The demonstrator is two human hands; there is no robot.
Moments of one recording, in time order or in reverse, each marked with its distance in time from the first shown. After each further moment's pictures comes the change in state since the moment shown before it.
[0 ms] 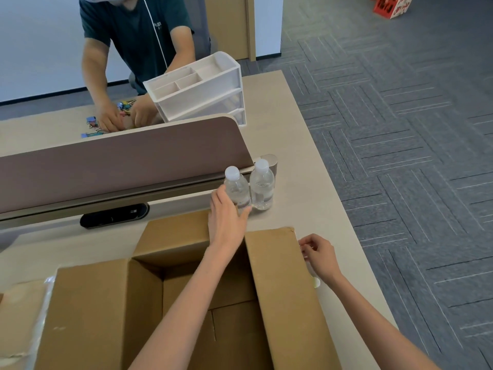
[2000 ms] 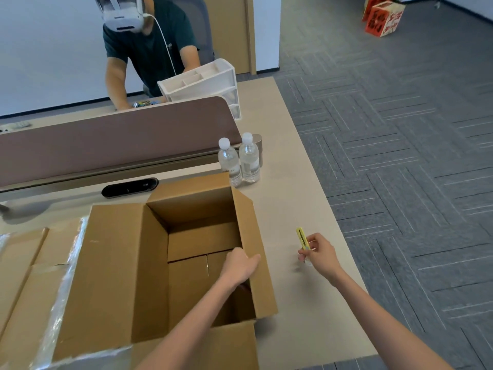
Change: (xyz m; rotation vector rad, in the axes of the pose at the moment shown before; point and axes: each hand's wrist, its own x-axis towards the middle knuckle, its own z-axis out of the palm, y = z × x) left_hand -0.220 0.017 -0.010 -0.206 -0.604 -0.419; right_hand -0.131 0.048 -0.065 -0.075 -0.046 0.034
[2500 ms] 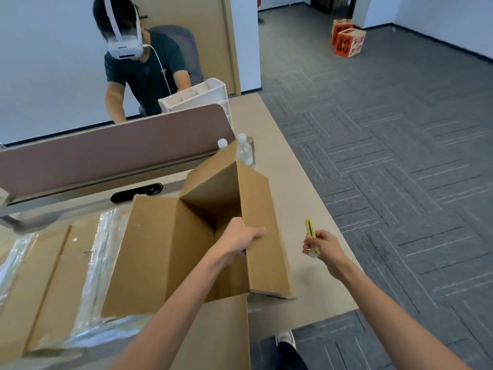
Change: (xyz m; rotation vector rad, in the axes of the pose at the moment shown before) left_hand -0.108 0.016 -0.040 -0.198 -0.106 0.277; right_hand -0.101 0.001 -0.009 0.501 0.025 0.042
